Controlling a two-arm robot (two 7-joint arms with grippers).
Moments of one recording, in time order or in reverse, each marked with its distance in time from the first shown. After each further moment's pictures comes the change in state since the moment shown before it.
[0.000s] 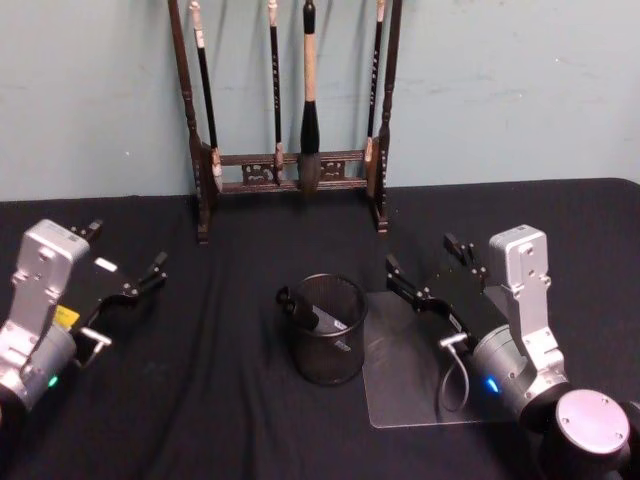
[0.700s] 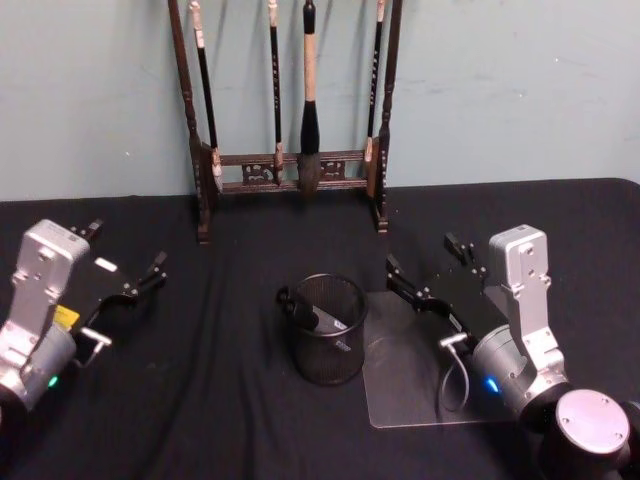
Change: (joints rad) left arm 0.000 0.000 0.000 0.000 0.000 0.000 0.000; right arm 0.000 0.000 0.000 0.000 0.000 0.000 0.000
